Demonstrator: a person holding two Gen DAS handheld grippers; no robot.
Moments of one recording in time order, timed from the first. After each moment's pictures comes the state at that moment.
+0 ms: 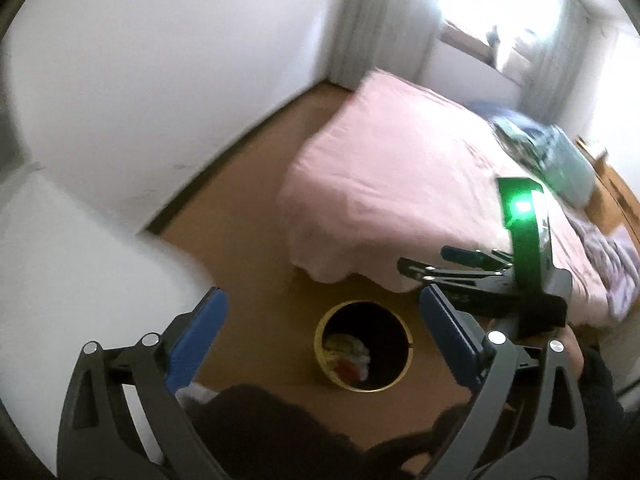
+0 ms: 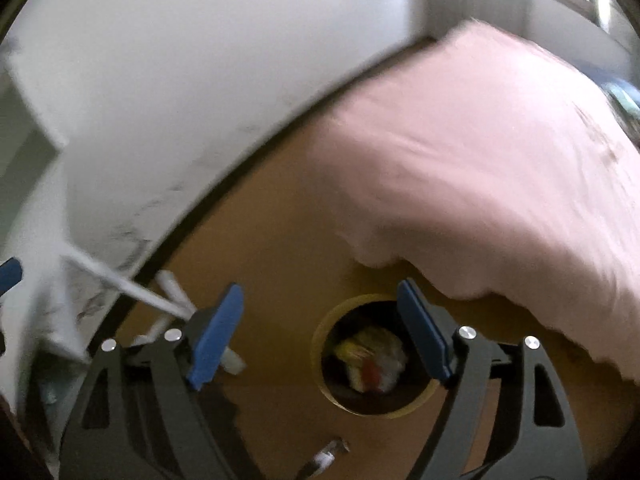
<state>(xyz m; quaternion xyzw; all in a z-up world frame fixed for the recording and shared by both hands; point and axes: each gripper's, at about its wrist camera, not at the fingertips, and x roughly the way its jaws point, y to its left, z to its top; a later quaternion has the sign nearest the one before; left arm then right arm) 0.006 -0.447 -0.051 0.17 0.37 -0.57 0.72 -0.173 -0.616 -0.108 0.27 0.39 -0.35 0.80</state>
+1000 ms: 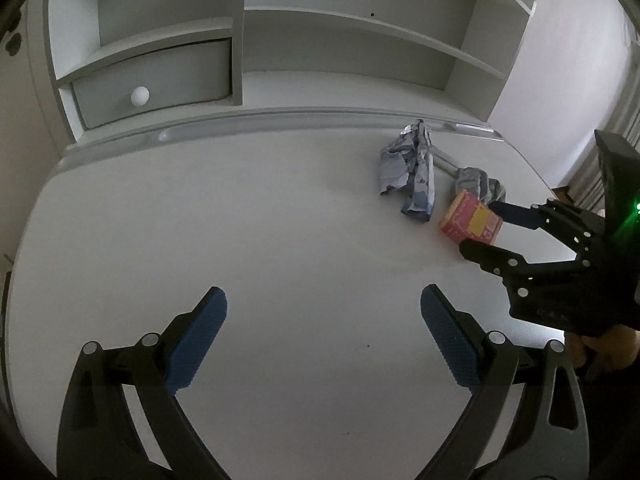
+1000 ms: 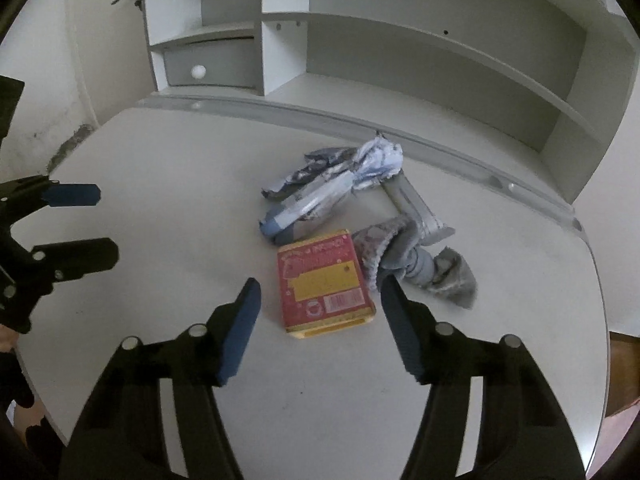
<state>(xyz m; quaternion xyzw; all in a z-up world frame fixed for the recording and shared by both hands) 0.196 -0.025 -0.063 0.01 0.44 -0.17 0.88 0.186 -0.224 -0.060 -0.08 0.43 0.13 0.89</state>
